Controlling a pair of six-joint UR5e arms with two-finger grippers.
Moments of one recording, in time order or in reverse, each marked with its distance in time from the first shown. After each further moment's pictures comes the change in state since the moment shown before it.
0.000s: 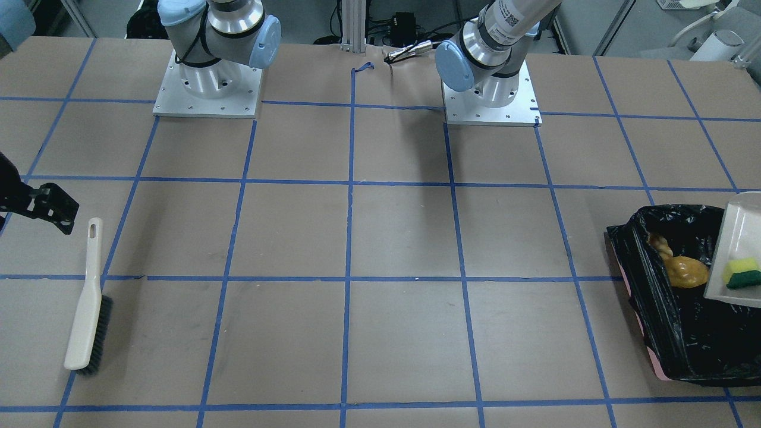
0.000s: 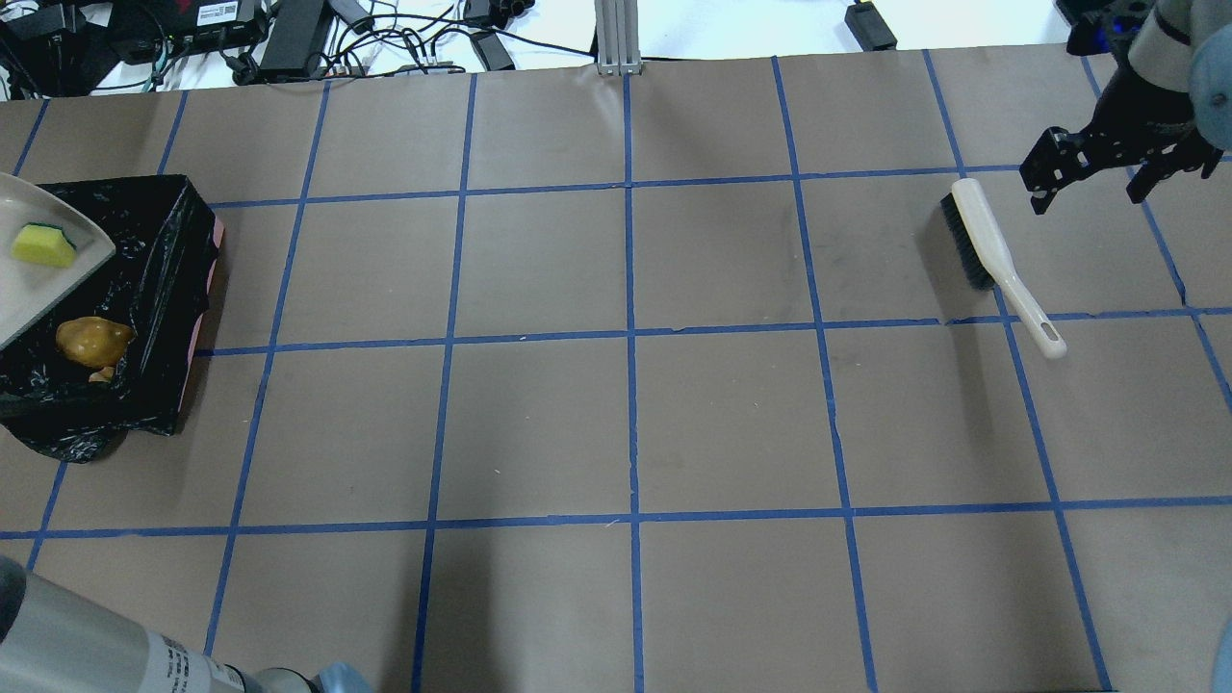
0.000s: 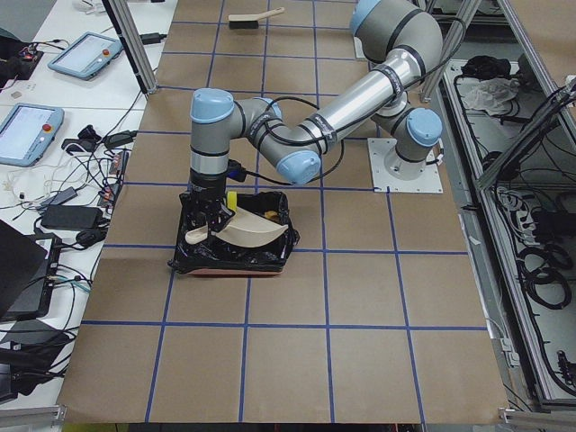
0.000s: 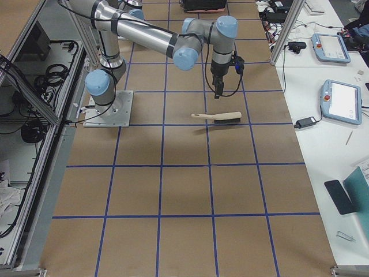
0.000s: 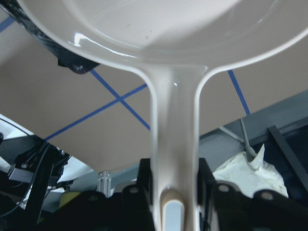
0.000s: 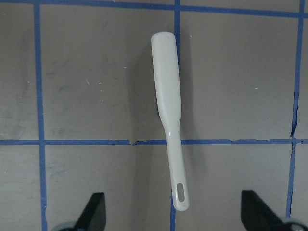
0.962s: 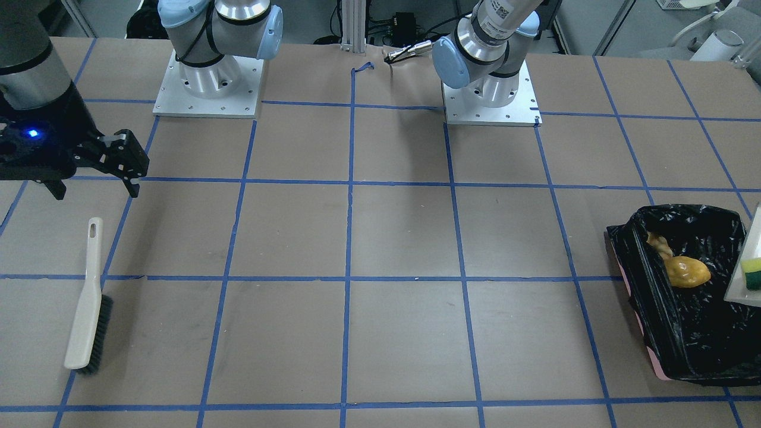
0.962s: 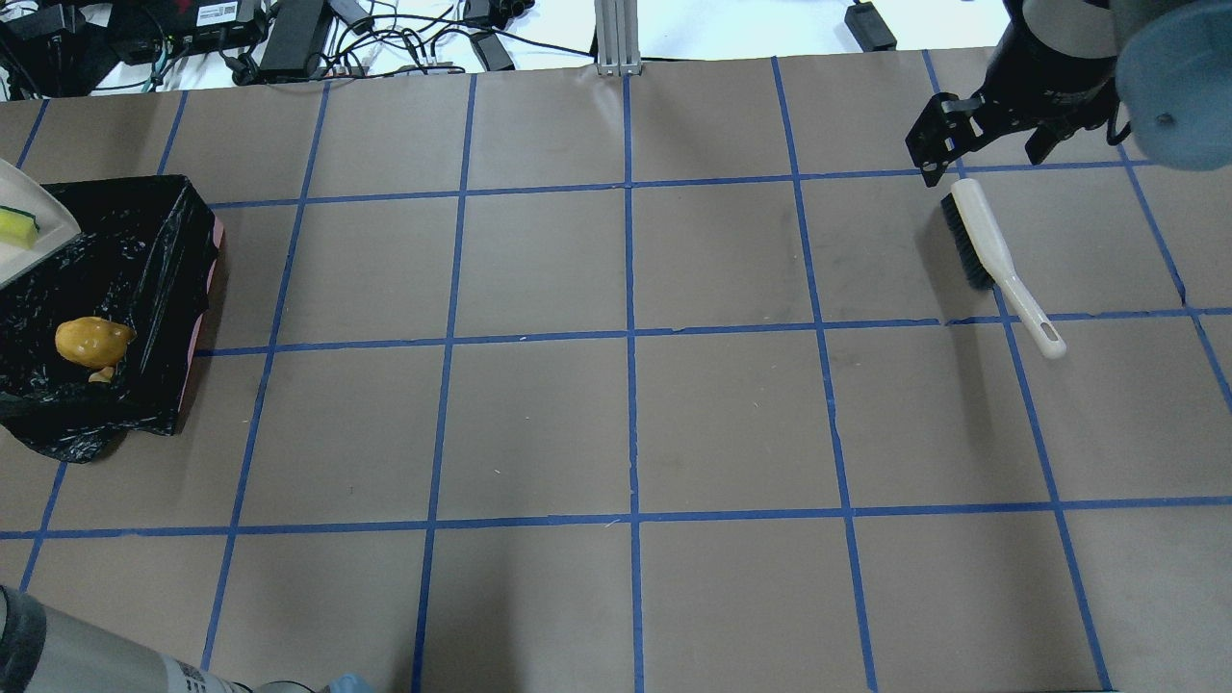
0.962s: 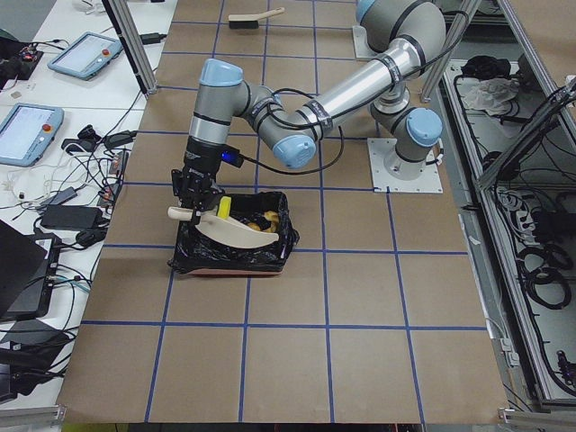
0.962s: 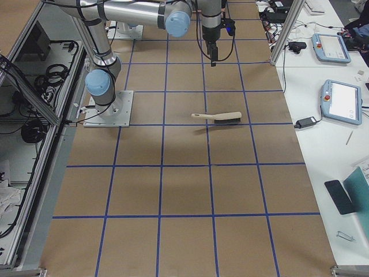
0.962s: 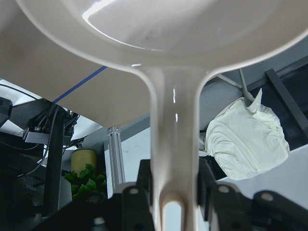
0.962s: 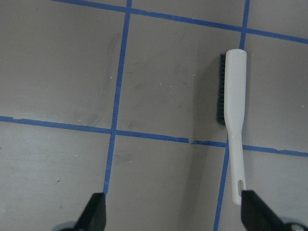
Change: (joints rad) left arm -0.047 0.083 -0.133 0.254 0.062 0.095; right arm 0.188 -0.052 0.004 0.035 -0.004 0.084
